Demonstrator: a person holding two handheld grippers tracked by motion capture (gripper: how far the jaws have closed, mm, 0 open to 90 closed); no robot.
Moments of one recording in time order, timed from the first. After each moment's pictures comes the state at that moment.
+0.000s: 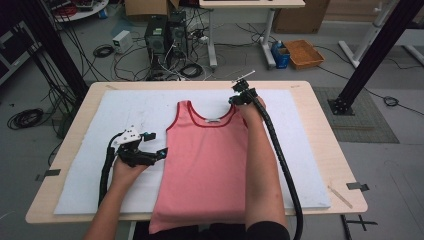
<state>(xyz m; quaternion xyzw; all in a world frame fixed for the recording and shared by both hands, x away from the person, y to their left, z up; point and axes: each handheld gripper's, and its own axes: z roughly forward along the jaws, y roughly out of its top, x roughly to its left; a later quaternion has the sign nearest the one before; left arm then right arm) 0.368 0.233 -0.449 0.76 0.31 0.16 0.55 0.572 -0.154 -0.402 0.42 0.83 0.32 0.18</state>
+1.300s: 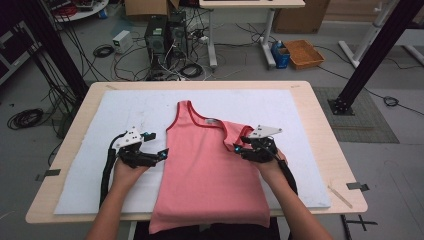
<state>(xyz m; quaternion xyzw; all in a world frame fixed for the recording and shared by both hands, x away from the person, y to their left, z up) 0.364 0.228 -0.449 0.77 0.30 0.18 0.53 0.368 -0.195 -0.421 0.33 0.82 0.44 0.19</state>
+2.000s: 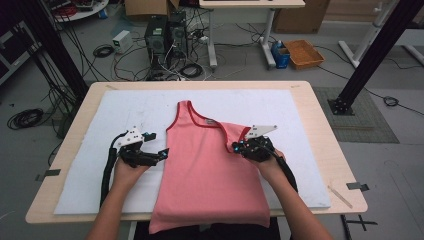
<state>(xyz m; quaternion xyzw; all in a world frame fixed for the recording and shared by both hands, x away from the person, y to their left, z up) 0.365 0.228 -0.449 0.77 0.31 0.18 0.53 0.371 -0.188 -0.425 0.27 0.85 0.42 0.14</state>
